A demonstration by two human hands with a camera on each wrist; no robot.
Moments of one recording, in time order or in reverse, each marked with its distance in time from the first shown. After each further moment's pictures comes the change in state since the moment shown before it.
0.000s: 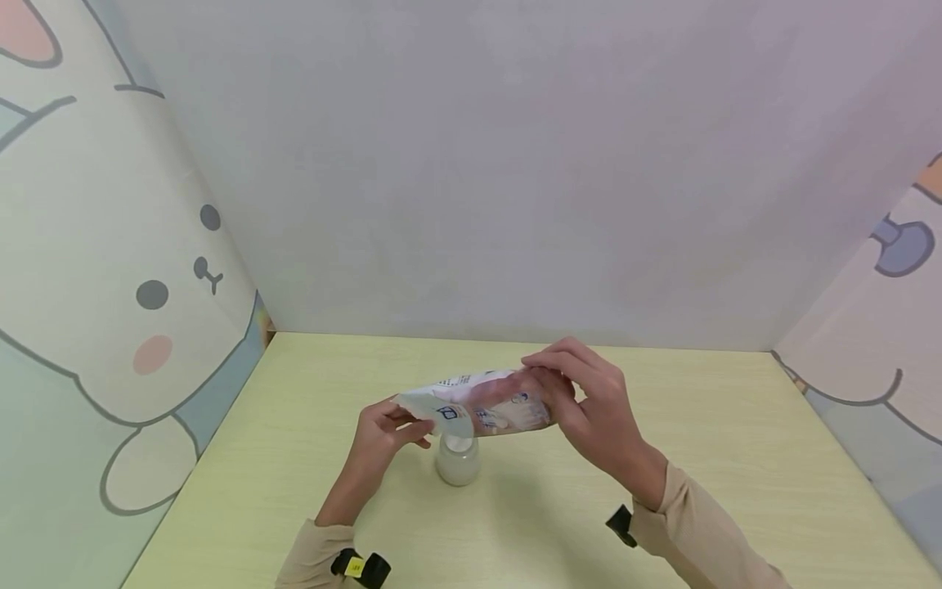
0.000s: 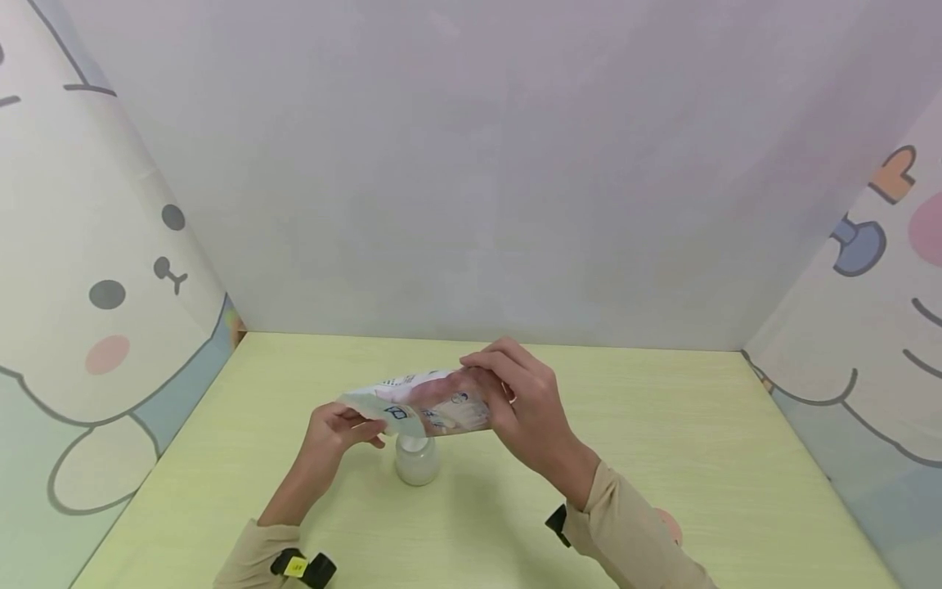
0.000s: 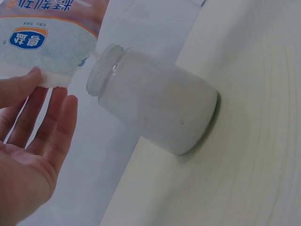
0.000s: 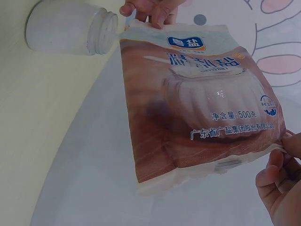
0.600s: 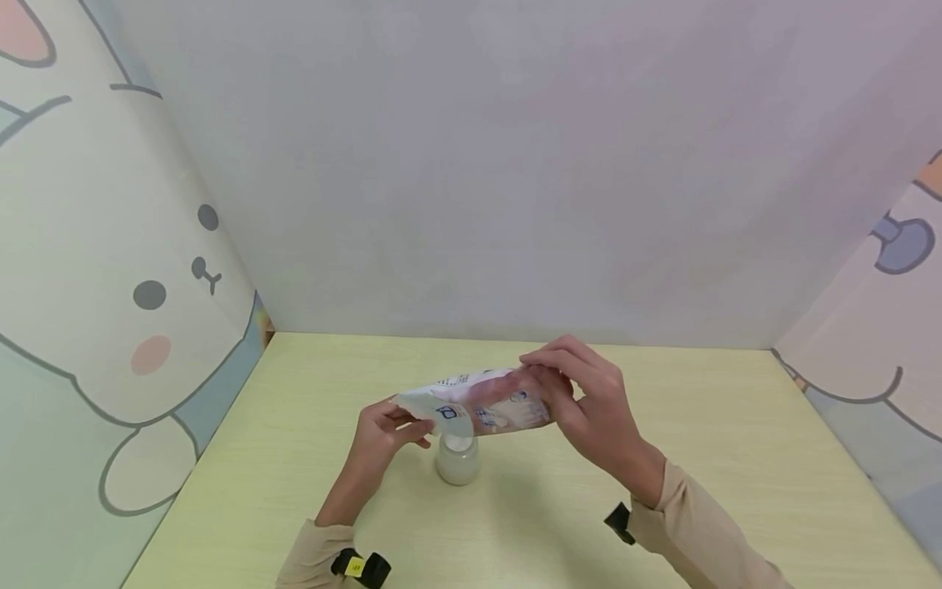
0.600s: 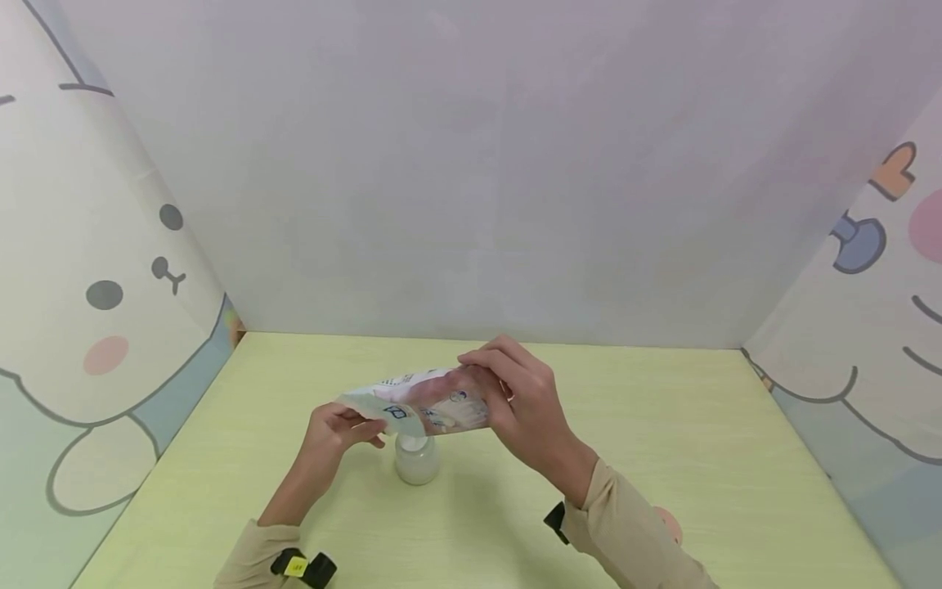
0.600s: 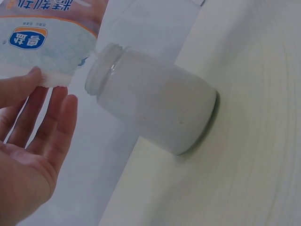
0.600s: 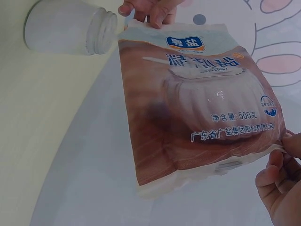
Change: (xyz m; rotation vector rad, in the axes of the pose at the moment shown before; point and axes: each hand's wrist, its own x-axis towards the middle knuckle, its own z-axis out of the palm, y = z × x) left_hand 0.001 -0.002 0.000 0.007 -0.009 0.001; right_hand 0.002 -0.001 0.000 -0.004 -0.006 0.016
